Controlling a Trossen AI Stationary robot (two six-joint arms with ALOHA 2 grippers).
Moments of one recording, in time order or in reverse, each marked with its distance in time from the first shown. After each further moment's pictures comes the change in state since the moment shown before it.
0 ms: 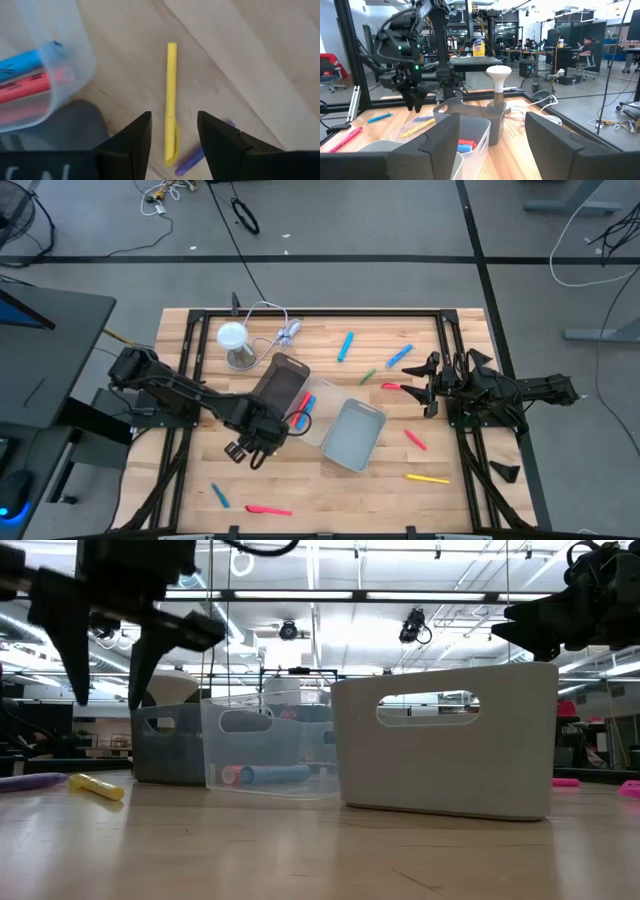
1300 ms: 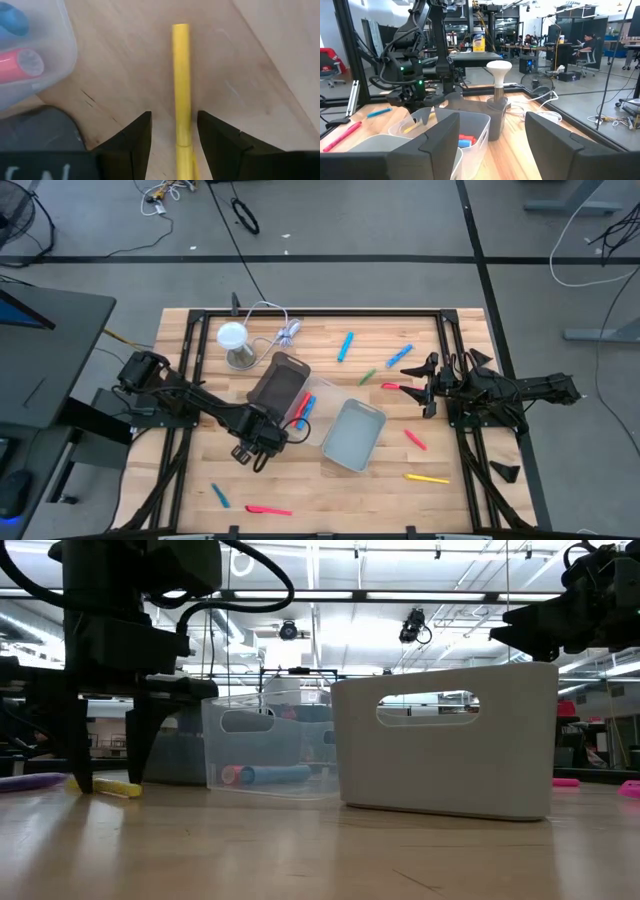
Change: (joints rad) left arm -0.010 0.095 -0.178 0.263 -0.093 -0.078; right arm 0.000 0.027 0.000 0.001 0.000 0.000
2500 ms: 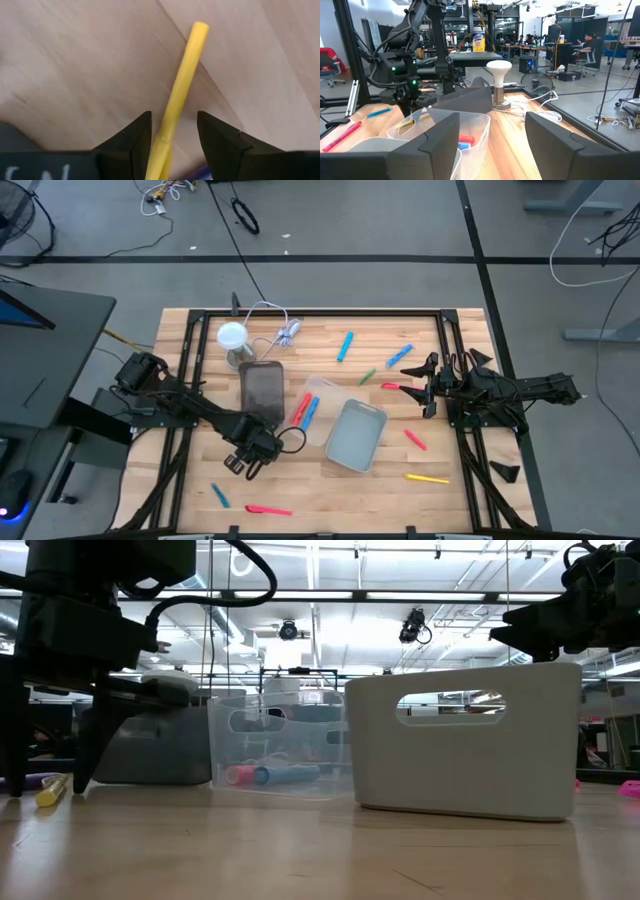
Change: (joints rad) left arm -0.075 -0.018 -0.003 -0.033 0.106 -0.114; right arm 0.000 0.000 0.000 0.000 0.000 0.000
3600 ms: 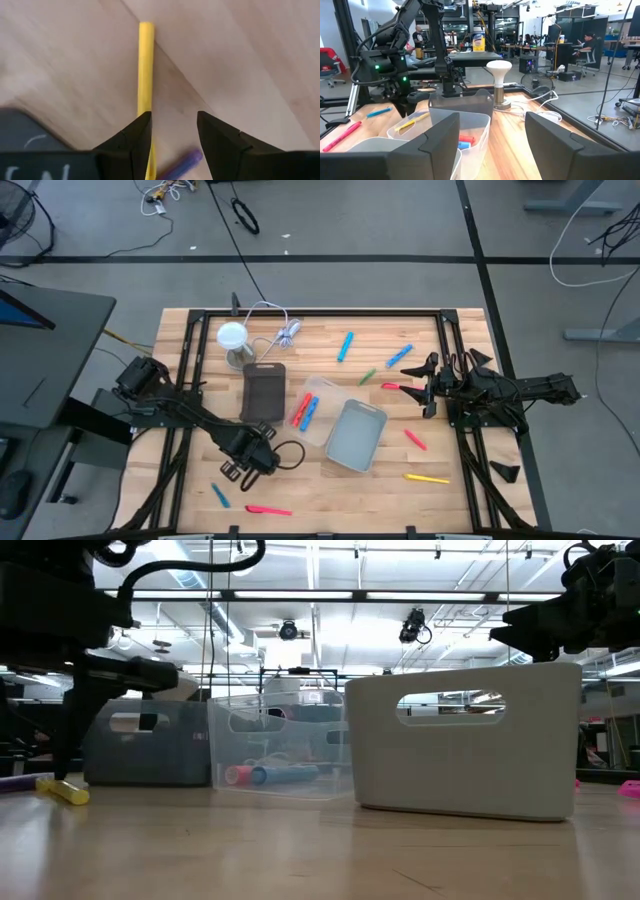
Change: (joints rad) left arm -0.096 0.034 0.091 -0.115 -0.070 -0.046; right arm 0.000 0.000 0.000 0.000 0.000 0.000
